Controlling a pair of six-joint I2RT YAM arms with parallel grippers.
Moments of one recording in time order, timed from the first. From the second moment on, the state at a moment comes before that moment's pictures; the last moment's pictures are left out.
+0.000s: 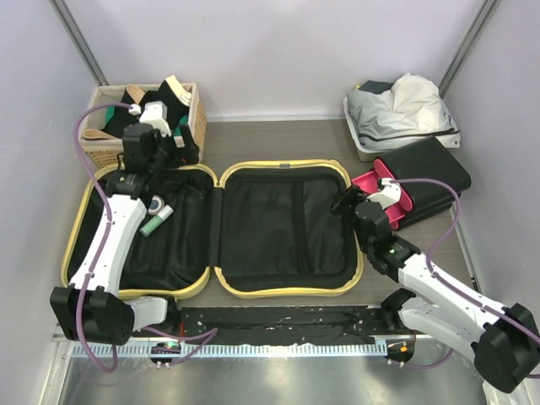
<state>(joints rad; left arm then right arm) -0.11 1.25 1.24 -0.35 0.06 -0.22 0.59 0.90 0.49 0.03 0.59 0.74</state>
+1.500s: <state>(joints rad) 0.09 1.73 1.05 -0.56 -0.15 0.17 0.58 0.80 0.74 0.06 0.44 0.24</state>
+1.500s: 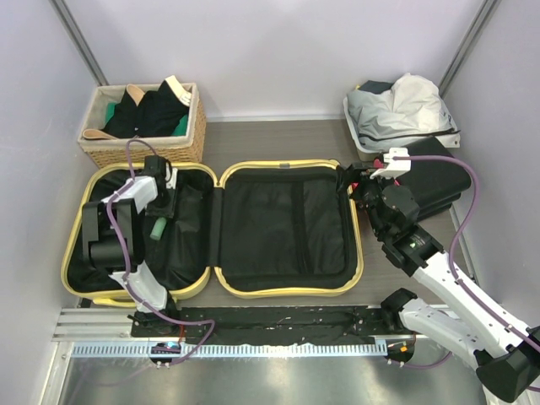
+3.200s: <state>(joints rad) -0.26 1.58 1.21 -0.07 0.48 -0.74 0.77 1.31 1.12 -0.05 0.07 0.31</state>
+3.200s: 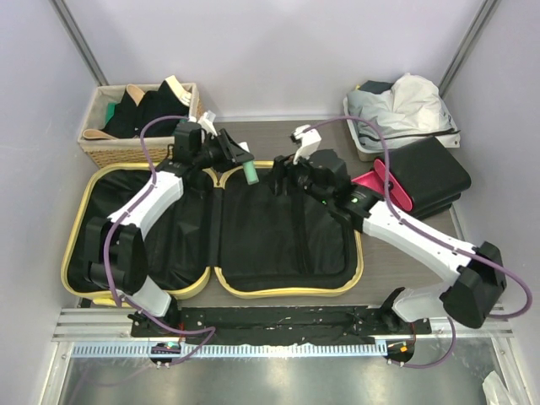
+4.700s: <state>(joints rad) -0.35 1.47 1.16 0.02 0.46 -0.79 0.75 1.38 1.19 -0.37 0.38 0.15</state>
